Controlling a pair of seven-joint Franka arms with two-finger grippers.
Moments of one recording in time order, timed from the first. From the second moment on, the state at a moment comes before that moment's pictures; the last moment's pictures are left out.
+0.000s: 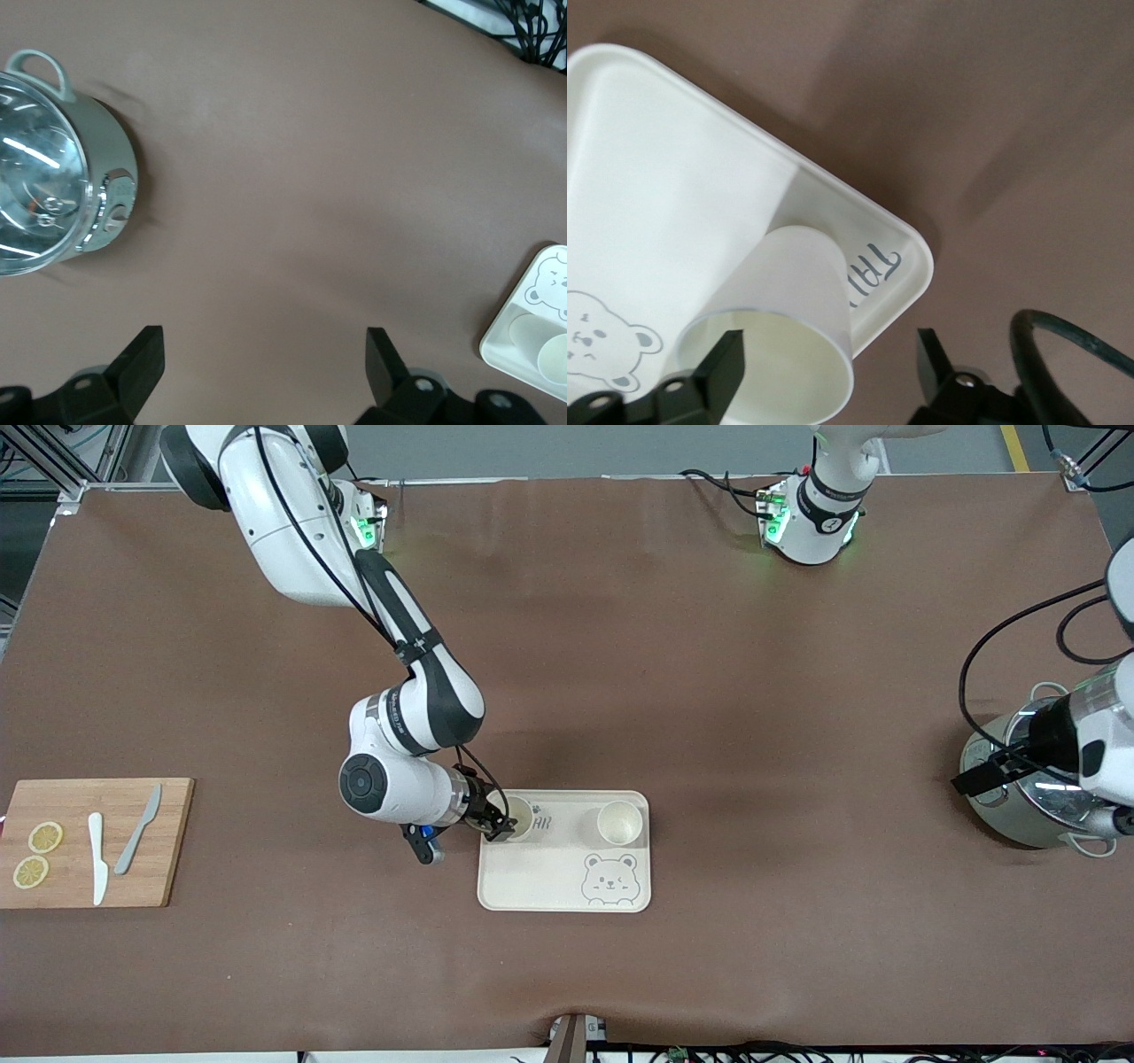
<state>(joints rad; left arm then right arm) 0.01 0.33 -0.05 -1.28 0.03 1.62 -0.48 0.51 0.81 -0.07 -1.35 0.51 2.15 1.15</state>
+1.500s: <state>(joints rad) 0.04 0.28 -0.06 -1.29 0.14 1.52 -0.24 0.43 0.46 -0.27 -1.21 0.29 1.56 0.93</state>
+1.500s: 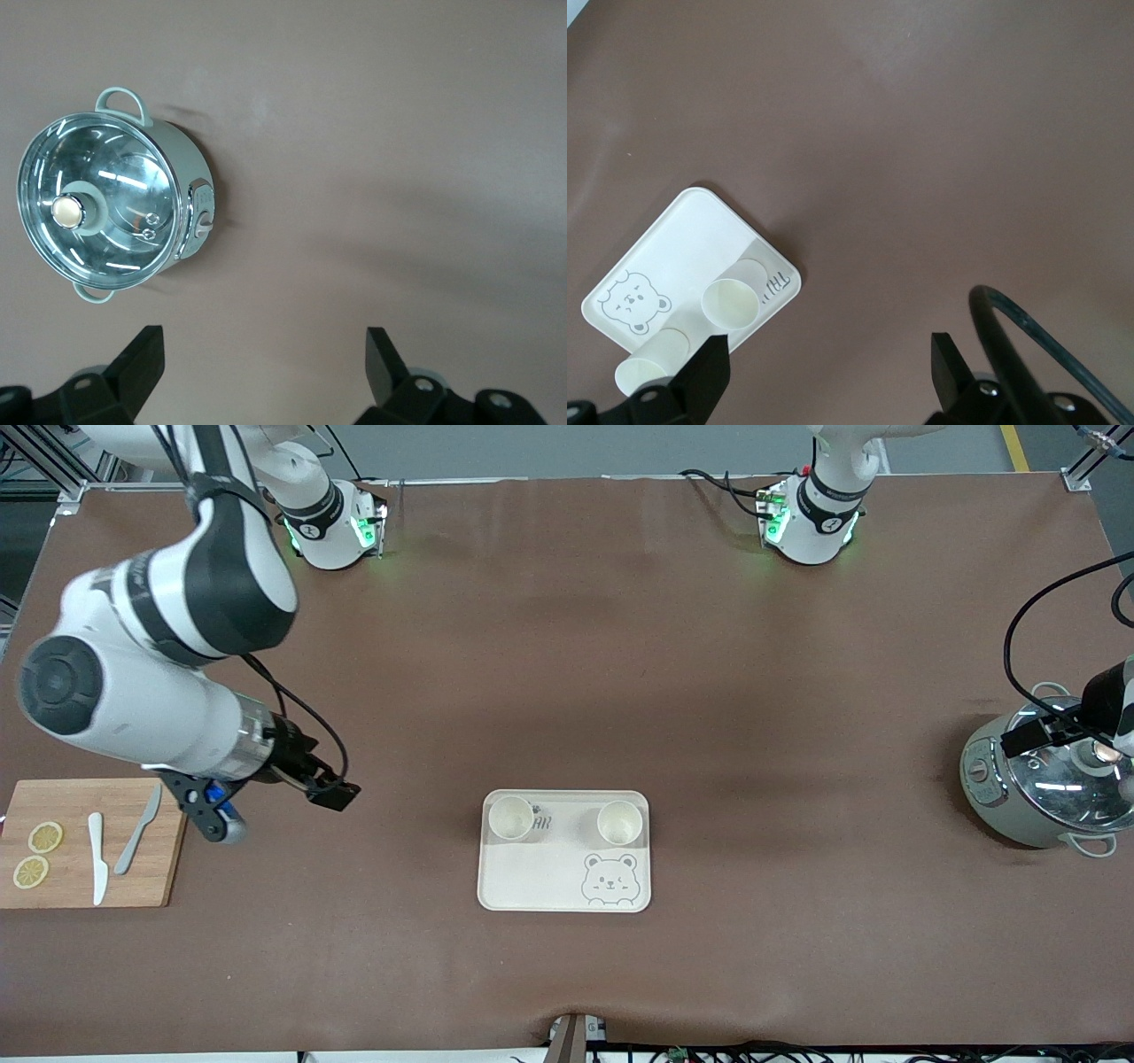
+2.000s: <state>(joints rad) 0.04 0.25 -0.07 -1.29 0.14 1.50 -0.14 0.39 0.30 -0.27 -1.29 0.25 1.45 0.83</state>
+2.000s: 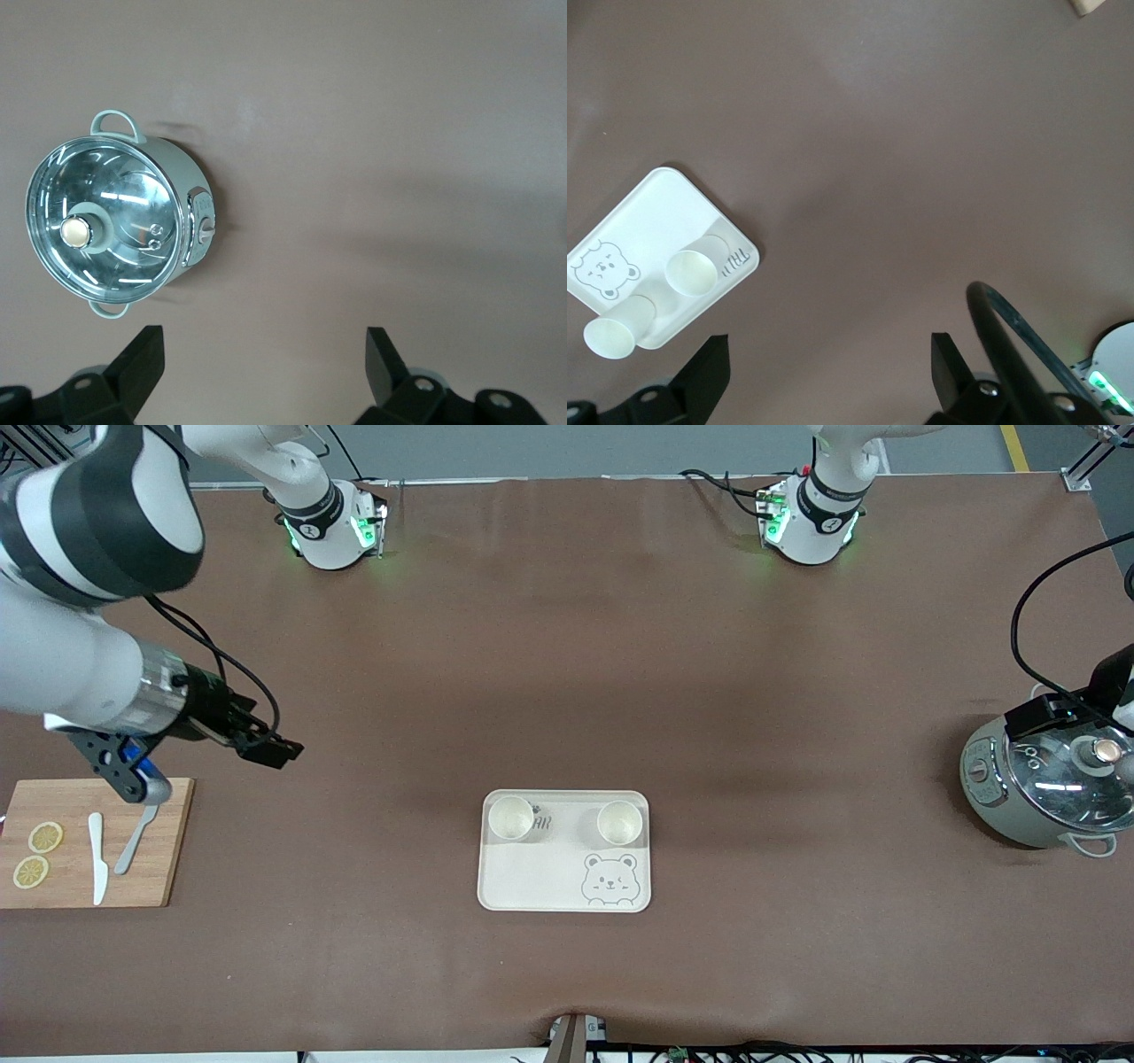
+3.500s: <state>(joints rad) 0.00 -0.06 -0.05 -1.62 0.10 1.53 -0.13 0.14 0.08 -0.28 -1.47 0.01 1.47 -0.14</state>
